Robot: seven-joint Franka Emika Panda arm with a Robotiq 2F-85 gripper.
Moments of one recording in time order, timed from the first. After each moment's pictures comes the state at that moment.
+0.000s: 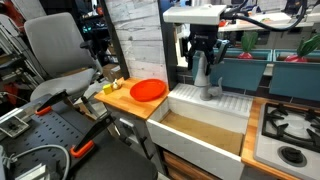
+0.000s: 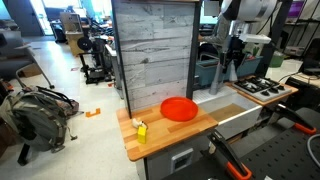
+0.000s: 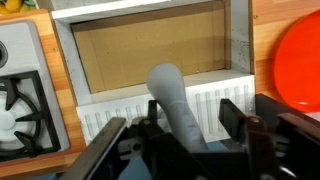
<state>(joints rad) -0.28 0.87 -0.07 -1.49 0.12 2.24 -0.32</state>
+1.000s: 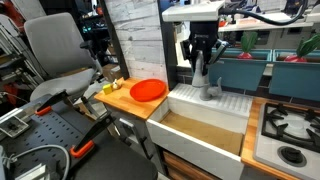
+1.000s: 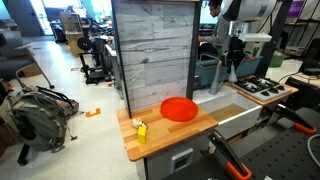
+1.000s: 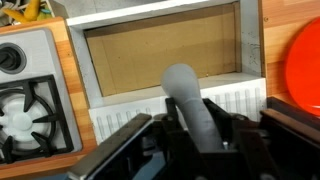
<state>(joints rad) -0.27 0.86 -0.08 -1.49 0.06 2.24 -0.26</state>
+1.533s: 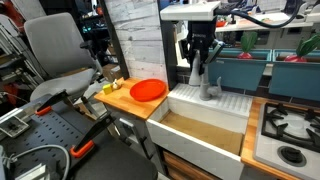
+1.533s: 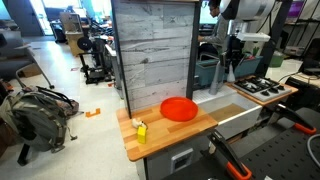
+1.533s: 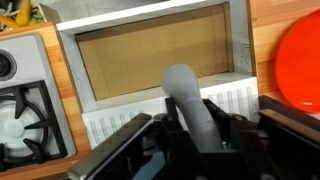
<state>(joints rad) -0.28 0.86 -0.06 -1.48 0.07 2.21 -0.24</state>
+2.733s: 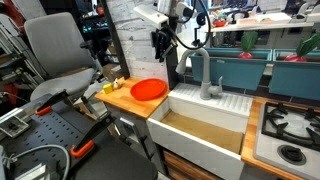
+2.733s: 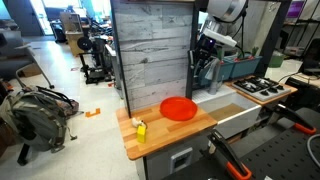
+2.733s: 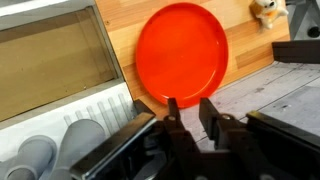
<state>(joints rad) -0.23 0.89 0.10 -1.43 0.30 2.15 -0.12</state>
